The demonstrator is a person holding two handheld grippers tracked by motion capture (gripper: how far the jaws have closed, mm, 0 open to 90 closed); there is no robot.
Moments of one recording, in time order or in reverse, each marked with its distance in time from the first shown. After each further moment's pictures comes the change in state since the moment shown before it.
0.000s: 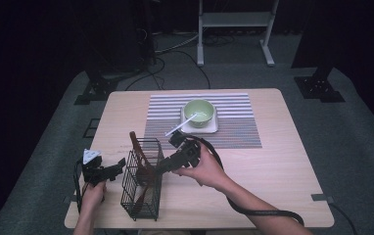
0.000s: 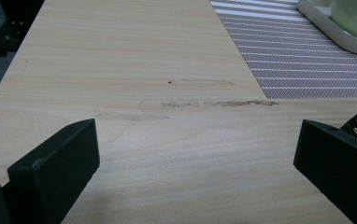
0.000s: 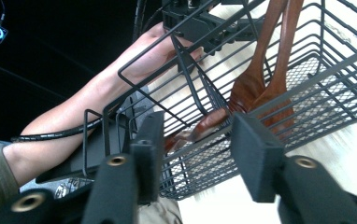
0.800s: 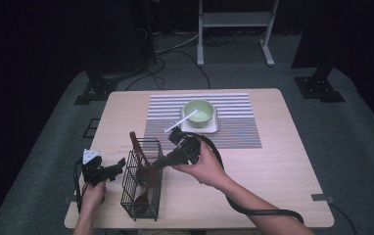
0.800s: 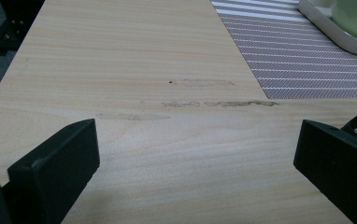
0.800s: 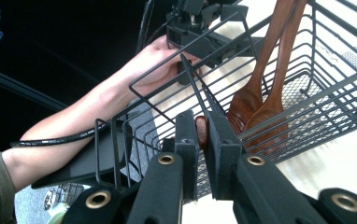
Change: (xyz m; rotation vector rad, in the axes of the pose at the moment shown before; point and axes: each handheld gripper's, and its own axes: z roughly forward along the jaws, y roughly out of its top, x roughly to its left) left arm 0.000 0.000 0.000 -0.003 0.001 -0.007; right arm 0.012 0.008 -0.011 -0.028 -0.033 -0.036
